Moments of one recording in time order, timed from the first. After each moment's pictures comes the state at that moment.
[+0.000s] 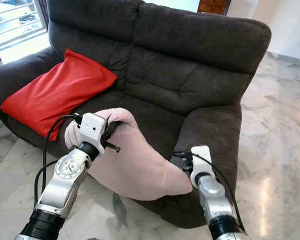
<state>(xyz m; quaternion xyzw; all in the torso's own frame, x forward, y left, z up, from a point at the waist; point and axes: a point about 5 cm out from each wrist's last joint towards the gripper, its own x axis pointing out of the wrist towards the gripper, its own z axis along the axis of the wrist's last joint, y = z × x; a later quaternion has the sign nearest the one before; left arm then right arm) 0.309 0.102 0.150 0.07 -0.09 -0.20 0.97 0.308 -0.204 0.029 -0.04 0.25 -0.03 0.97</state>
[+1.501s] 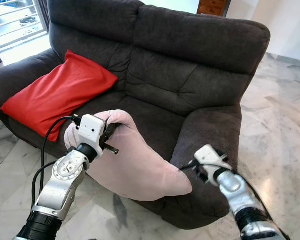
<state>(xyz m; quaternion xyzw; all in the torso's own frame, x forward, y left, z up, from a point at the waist) 0.307 0.106 0.149 0.08 -0.08 -0.21 0.97 0.311 -0.258 0.049 -0.27 0.22 0.09 0.93</state>
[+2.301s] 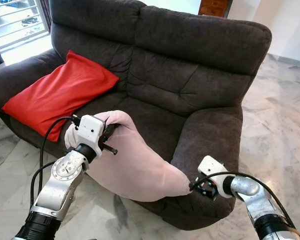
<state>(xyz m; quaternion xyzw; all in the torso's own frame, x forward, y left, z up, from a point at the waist) 0.306 0.108 0.148 0.08 -0.08 -0.20 0.97 0.276 -0.258 0.040 -0.26 0.29 0.35 0.85</state>
